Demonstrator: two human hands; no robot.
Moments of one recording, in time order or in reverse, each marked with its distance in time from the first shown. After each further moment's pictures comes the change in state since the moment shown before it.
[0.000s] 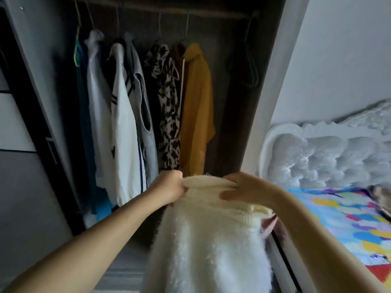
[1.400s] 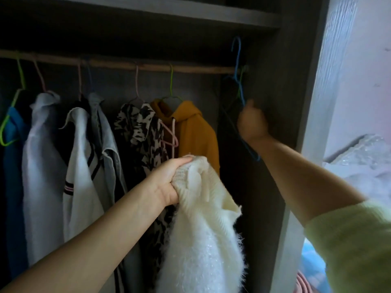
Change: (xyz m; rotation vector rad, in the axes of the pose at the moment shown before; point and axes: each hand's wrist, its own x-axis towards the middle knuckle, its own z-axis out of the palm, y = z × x) left_hand 0.242 0.047 -0.137 -1.369 -0.348 0.002; right_hand 0.282 0.005 -0.246 -0.301 1.262 0.237
